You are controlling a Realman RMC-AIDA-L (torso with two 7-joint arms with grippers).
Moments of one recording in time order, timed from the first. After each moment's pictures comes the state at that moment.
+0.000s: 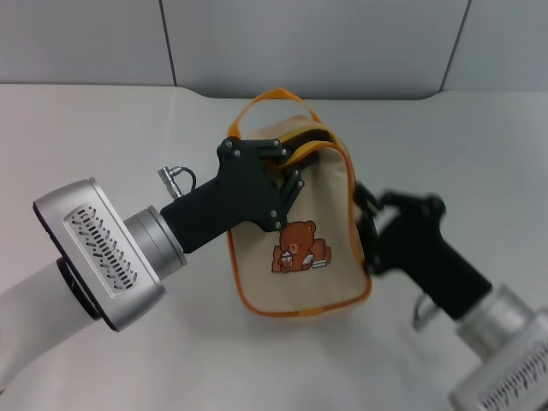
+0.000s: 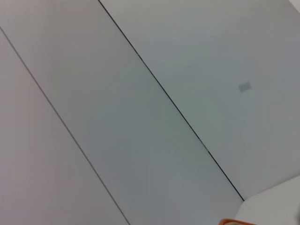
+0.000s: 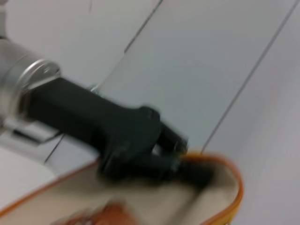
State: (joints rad) left arm -0.64 -2.07 -0.54 -0.17 2.69 1.36 0.13; right arm 0.35 2.09 0.40 0.35 -2.38 -1.30 -0.47
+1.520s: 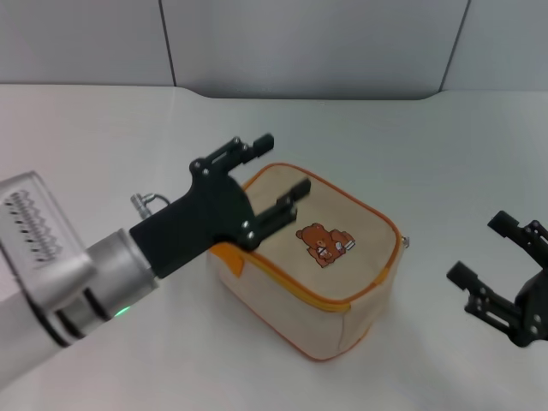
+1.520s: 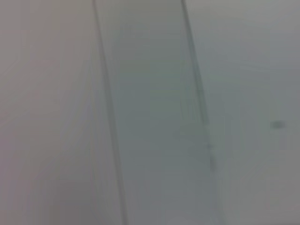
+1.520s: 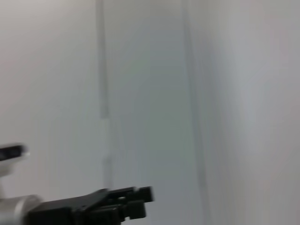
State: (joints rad) left arm -0.53 -2.01 -0.63 -0.28 2.83 1.36 -0.28; right arm 0.30 2.08 0.27 -0.19 -2.40 -1.86 0.51
